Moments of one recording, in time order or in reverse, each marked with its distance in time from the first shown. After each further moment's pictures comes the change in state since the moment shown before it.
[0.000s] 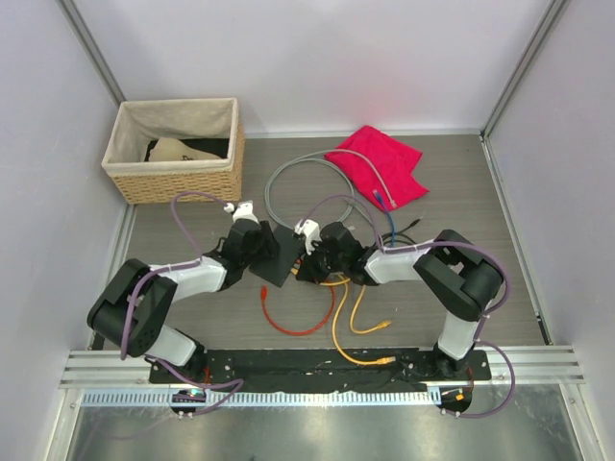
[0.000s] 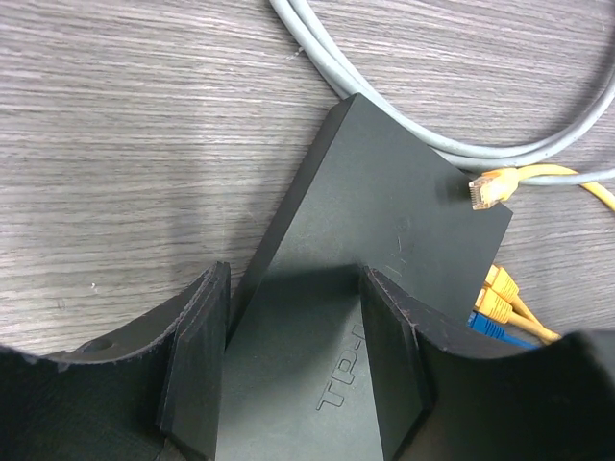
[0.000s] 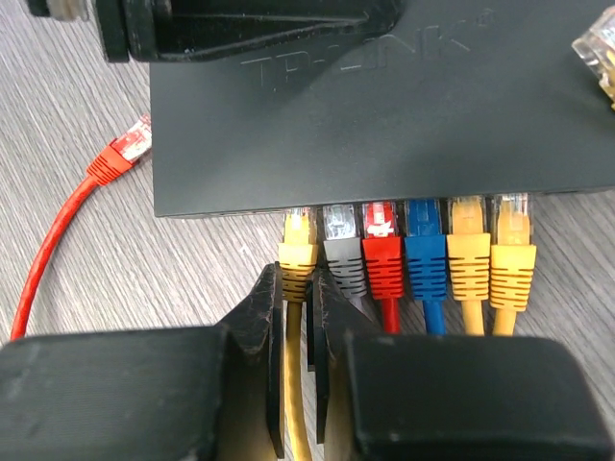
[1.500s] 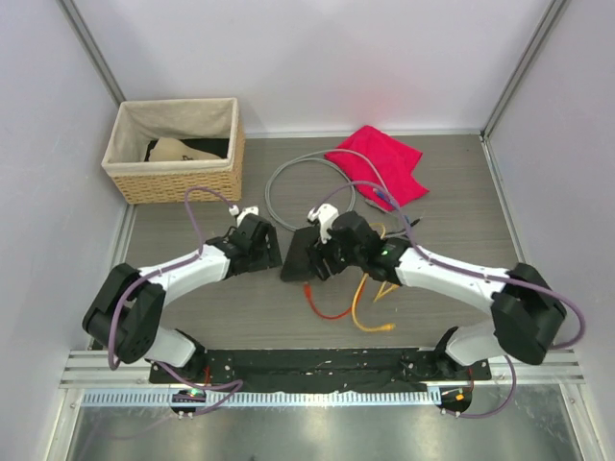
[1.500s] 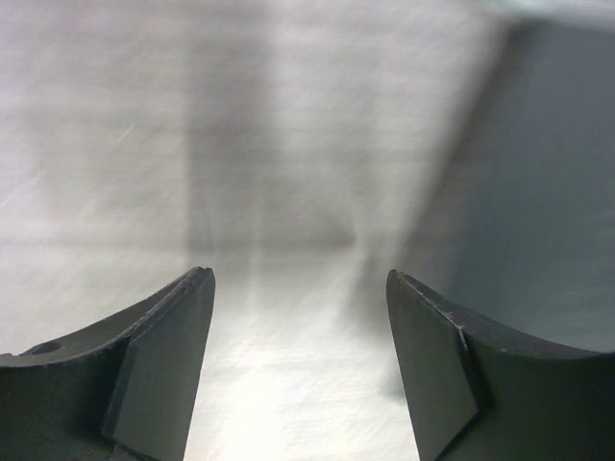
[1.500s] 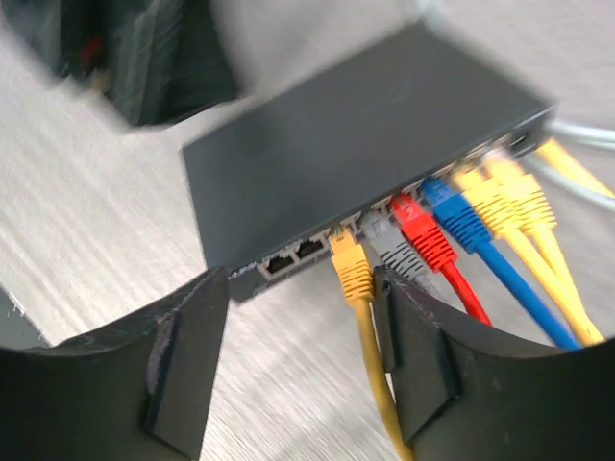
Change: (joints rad) left arm -0.039 -0.037 0.193 -0.523 -0.058 -0.063; right arm 0.026 -0.358 0.076 -0.505 0.260 0.003
